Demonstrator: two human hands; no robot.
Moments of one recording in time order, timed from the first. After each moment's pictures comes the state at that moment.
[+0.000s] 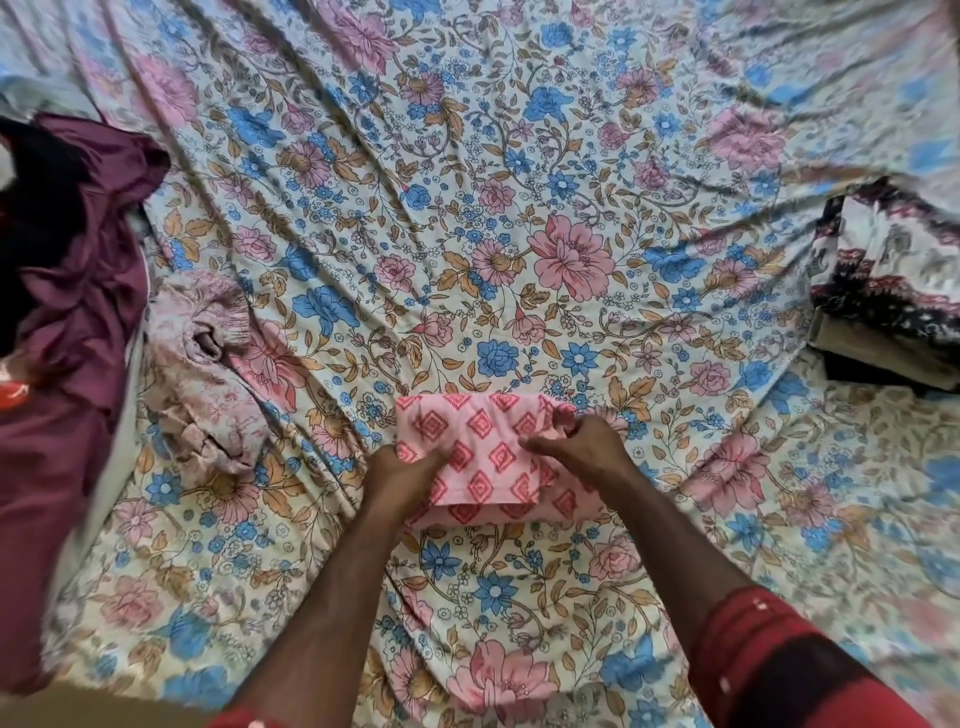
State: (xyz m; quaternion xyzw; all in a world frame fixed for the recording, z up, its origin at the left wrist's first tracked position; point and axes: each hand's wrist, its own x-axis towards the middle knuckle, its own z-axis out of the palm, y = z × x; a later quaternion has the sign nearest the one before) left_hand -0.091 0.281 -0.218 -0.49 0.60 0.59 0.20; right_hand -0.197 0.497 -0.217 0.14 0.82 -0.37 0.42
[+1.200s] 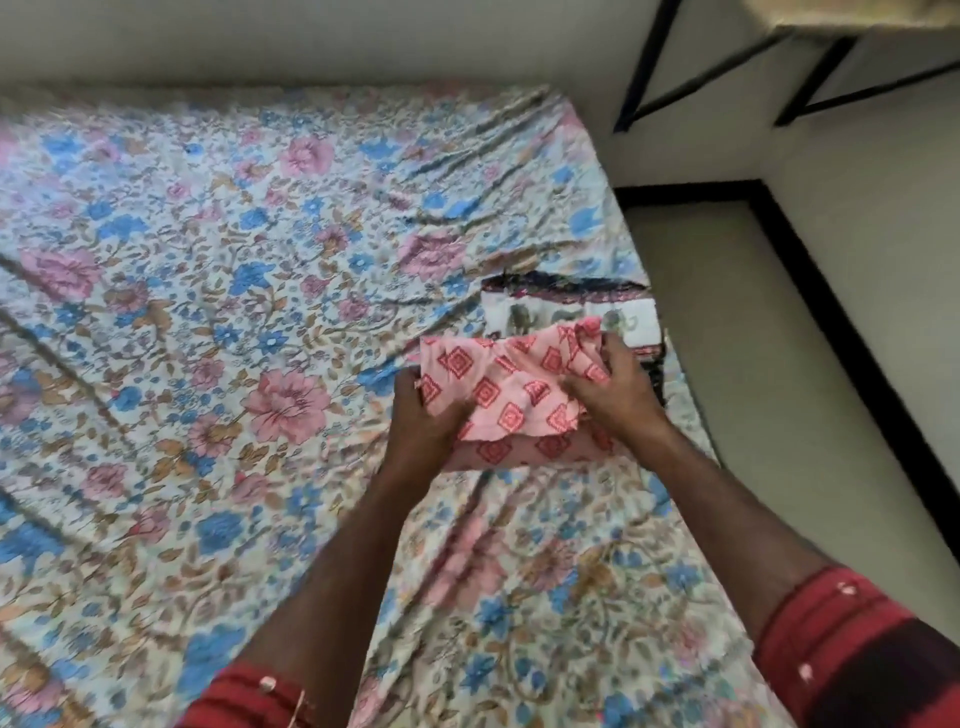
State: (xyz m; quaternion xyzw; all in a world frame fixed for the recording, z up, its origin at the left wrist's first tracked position) left_hand -0.334 0.622 -0.102 -0.19 0.68 0.70 0.08; right_hand -0.370 0.857 -0.083 0.14 0.85 -0.49 0.10
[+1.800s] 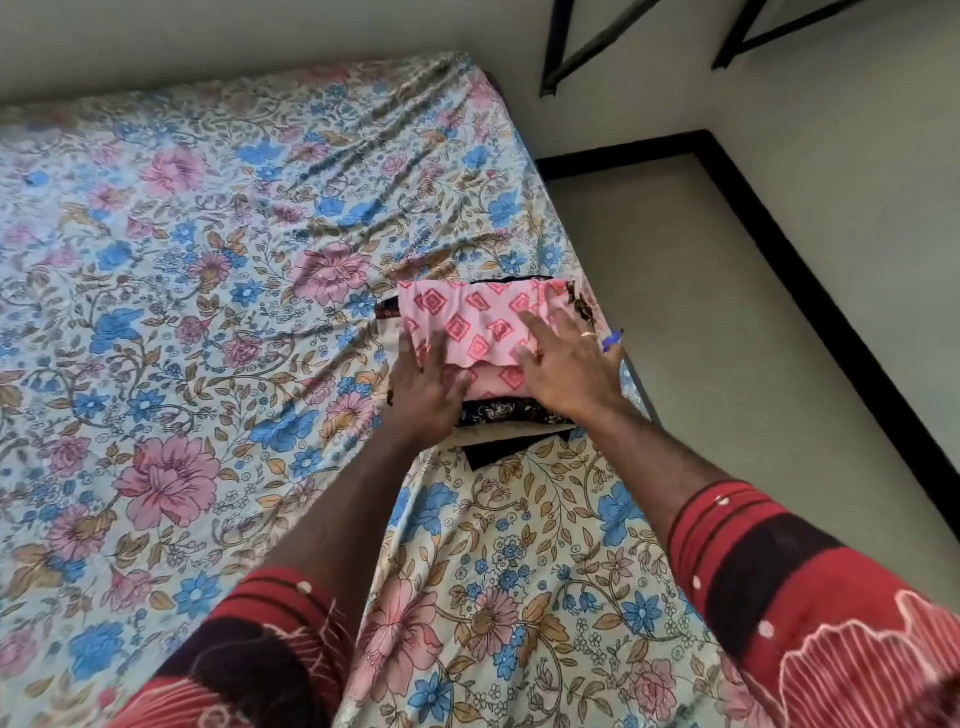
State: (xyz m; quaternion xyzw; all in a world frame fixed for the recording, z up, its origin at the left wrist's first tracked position) left_hand -0.476 0.740 -0.177 0.06 0.92 0.32 0.21; right_hand -0.469 0.944 -0.133 0.08 0.98 -0.13 0.13
